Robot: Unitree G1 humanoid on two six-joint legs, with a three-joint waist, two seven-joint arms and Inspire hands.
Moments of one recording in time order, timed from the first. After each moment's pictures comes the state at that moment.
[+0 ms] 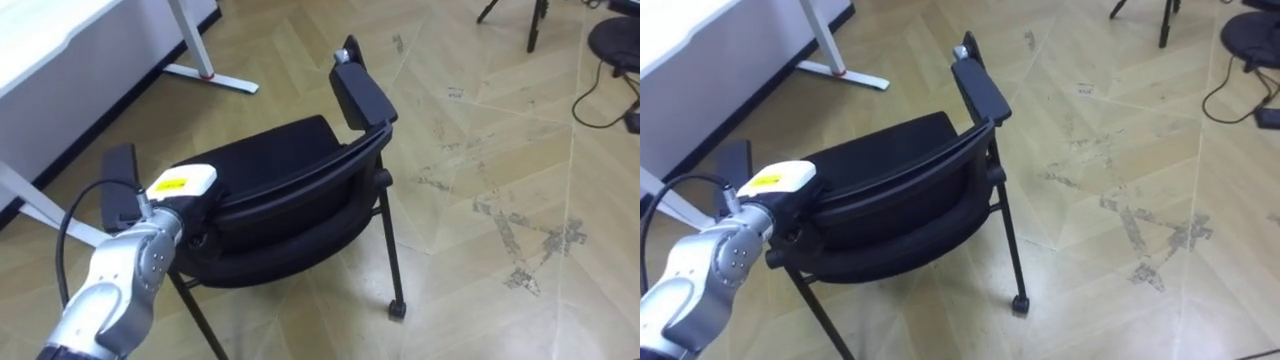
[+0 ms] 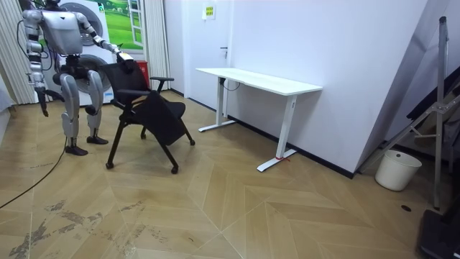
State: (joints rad) left arm -0.14 0.47 -0.30 0.13 0.88 0.26 -0.36; right arm 0.03 -0.31 -0.12 1.31 0.45 0.06 -0.01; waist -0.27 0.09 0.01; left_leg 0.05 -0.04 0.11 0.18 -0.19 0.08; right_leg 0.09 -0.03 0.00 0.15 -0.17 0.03
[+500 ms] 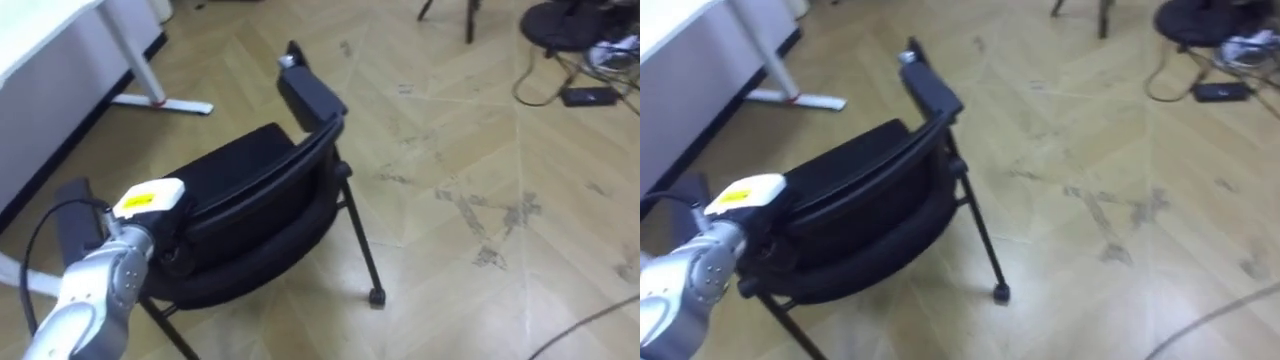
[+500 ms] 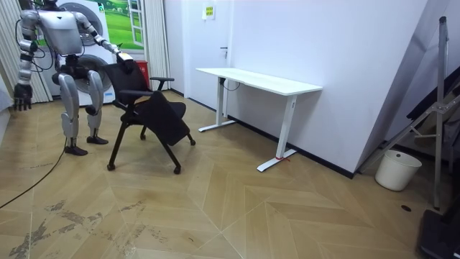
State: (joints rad) left arm -0.05 0.55 -0.23 0.14 0.85 0.30 -0.29; right arm 0.28 -0.34 -0.80 1.10 1.09 0.05 -0.37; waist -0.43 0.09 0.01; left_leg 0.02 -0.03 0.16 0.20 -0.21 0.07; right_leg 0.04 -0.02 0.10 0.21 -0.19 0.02
